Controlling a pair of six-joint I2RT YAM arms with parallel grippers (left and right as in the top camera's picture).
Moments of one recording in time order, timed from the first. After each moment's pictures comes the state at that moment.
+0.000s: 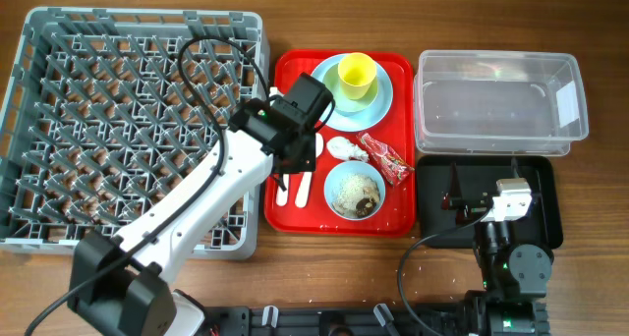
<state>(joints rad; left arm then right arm) -0.63 1.63 1.33 -1.08 -0.11 -0.59 -0.04 0.02 0.01 0.00 -0.06 -0.10</state>
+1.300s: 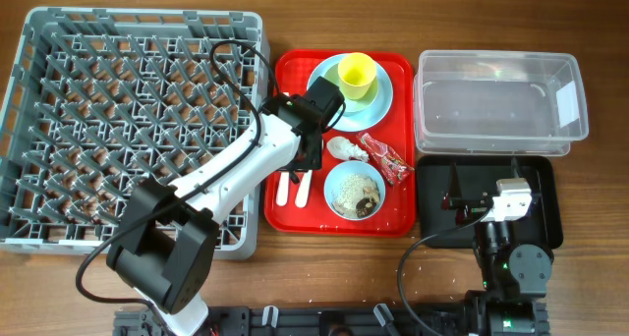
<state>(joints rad) -0.63 1.83 1.33 -0.99 -0.16 -0.59 -0.04 0.02 0.01 0.00 -0.06 -0.10</state>
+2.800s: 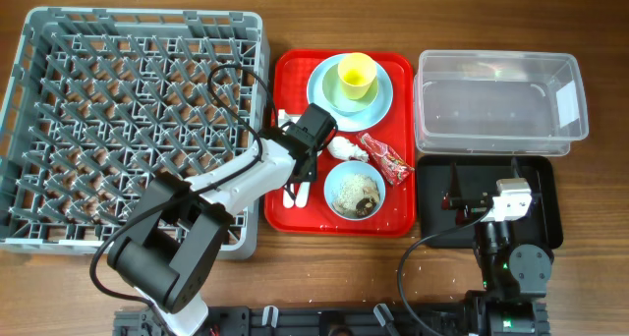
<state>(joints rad) -0.63 1.83 1.06 -0.62 -0.21 -0.60 -0.04 0.02 0.01 0.00 -0.06 -0.10</state>
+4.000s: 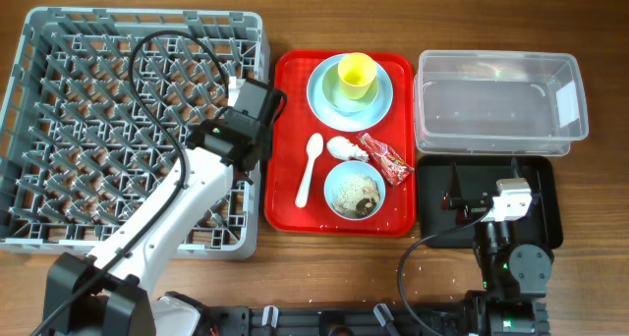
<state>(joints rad) -0.44 1.50 1.06 -0.70 -0.36 -0.34 -0.04 0.02 0.01 0.00 -0.06 -0.10</state>
